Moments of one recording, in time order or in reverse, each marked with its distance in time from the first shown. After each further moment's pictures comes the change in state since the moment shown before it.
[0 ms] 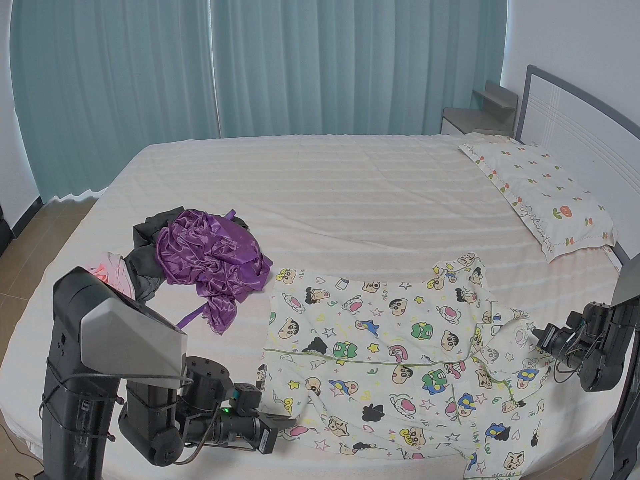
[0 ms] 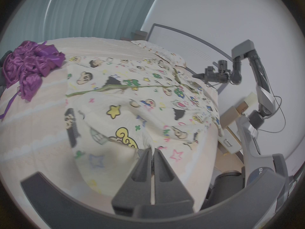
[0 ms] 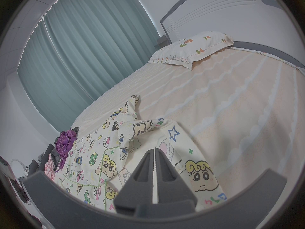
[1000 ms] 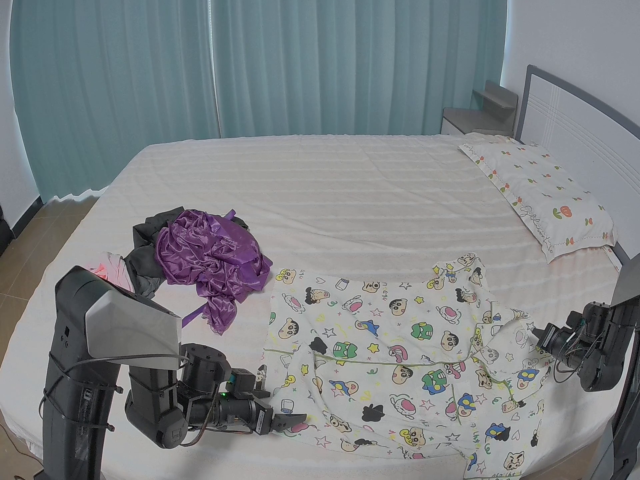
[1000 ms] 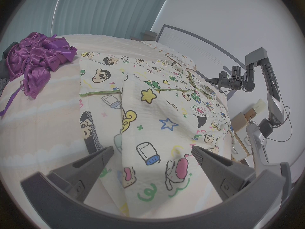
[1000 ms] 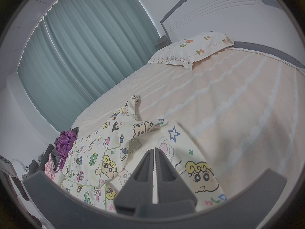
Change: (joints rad) left arm 0.110 0.049 -0.156 0.113 -0.007 0.000; right arm 0.000 0.001 -0.002 0.000 0.000 0.000
